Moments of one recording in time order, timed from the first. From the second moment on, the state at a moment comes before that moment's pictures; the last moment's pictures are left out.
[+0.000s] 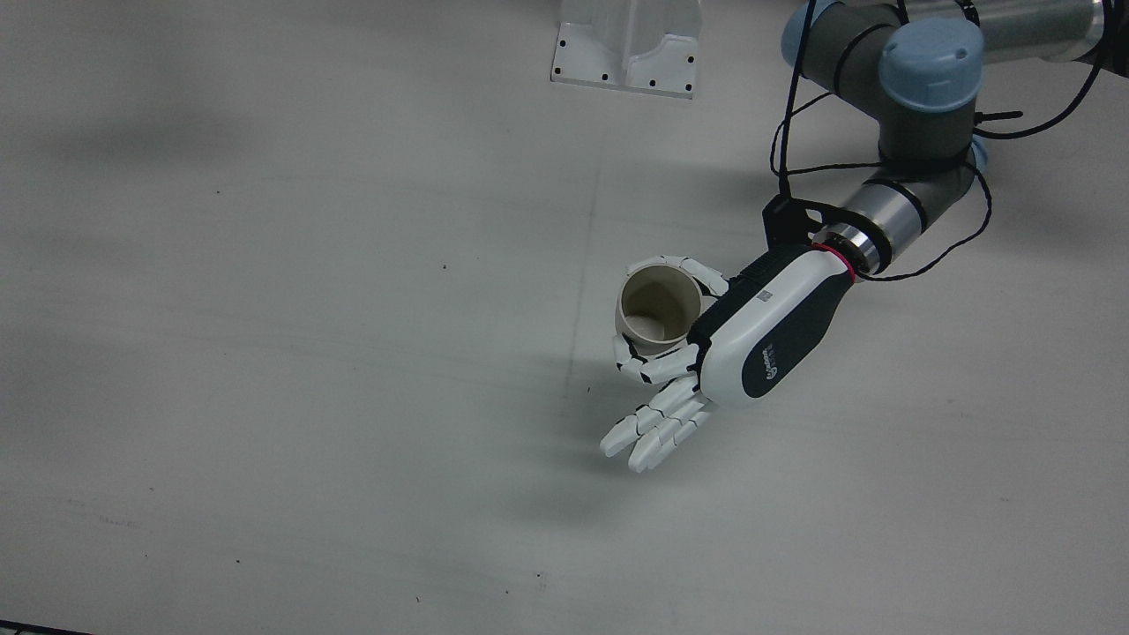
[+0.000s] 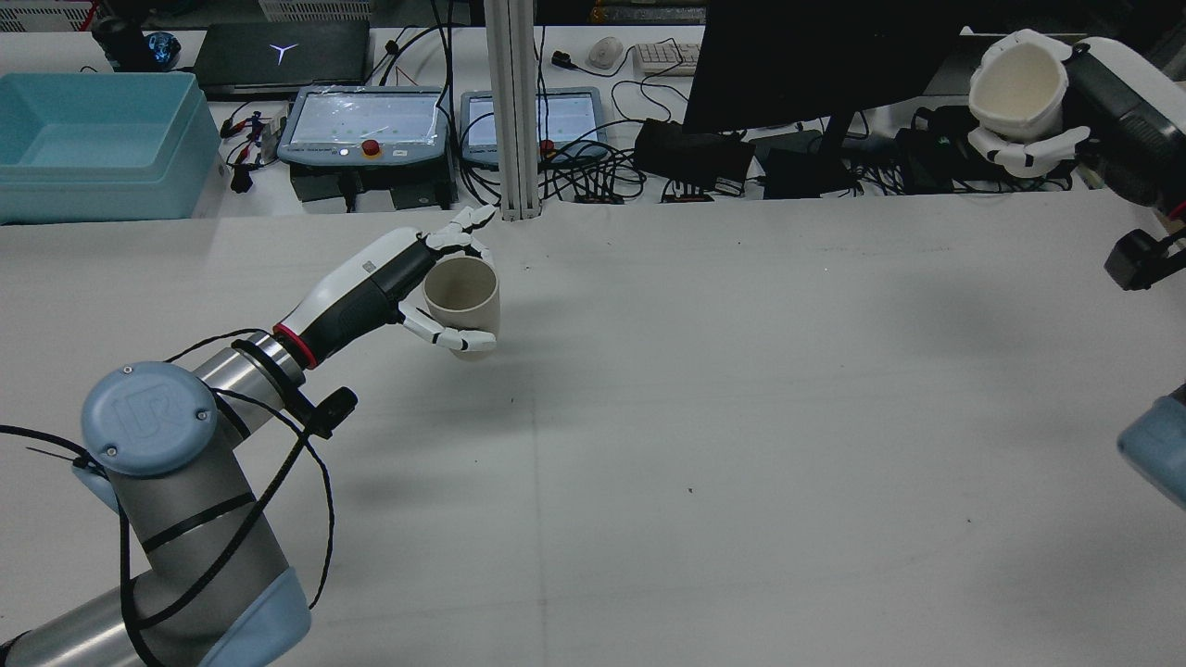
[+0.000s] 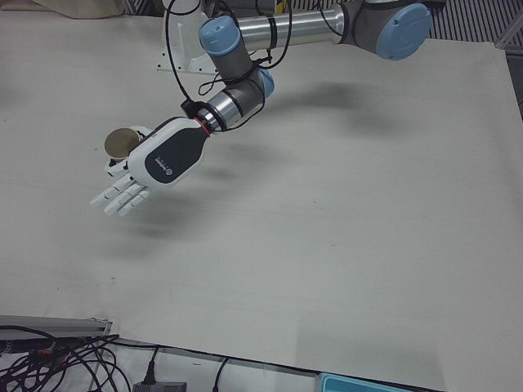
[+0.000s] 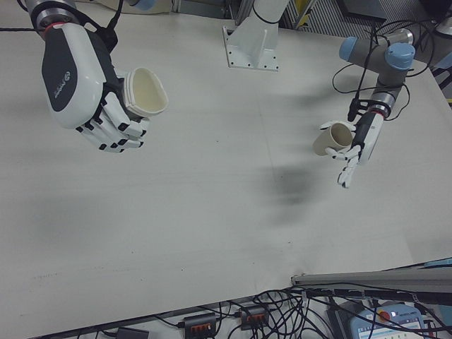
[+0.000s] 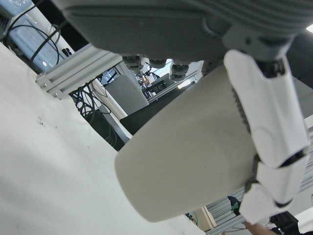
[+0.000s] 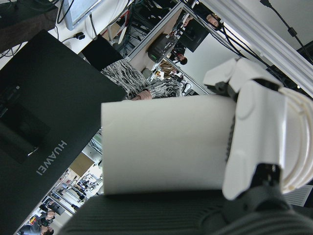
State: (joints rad) left arm -0.64 -2.19 -1.75 0.38 1.26 0.82; right arm 1.21 -1.46 2.09 -3.48 -1.38 -0.72
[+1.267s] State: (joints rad) left arm -0.46 -2.46 -1.51 0.38 1.24 0.98; right arm 0.72 -1.14 2.05 -3.85 -0.98 -1.02
